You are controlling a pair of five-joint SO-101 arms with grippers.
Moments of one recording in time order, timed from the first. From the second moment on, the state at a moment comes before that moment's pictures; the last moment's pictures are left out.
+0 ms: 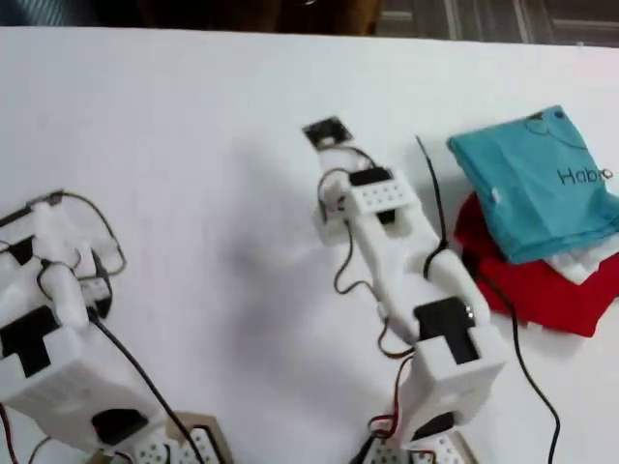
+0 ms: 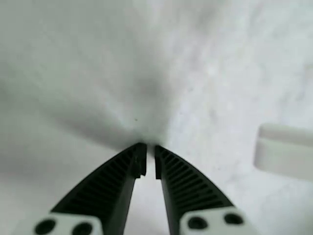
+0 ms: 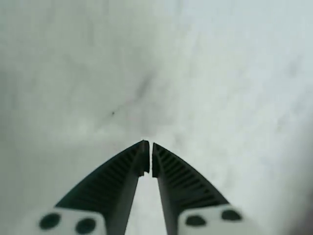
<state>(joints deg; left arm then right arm) -40.2 11.2 26.8 70.6 -4.2 -18.5 11.9 17.1 58.5 11.3</state>
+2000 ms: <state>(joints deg) -8.4 -19.4 55.9 55.3 -10.2 -16.4 -44.0 74.2 38.1 11.2</state>
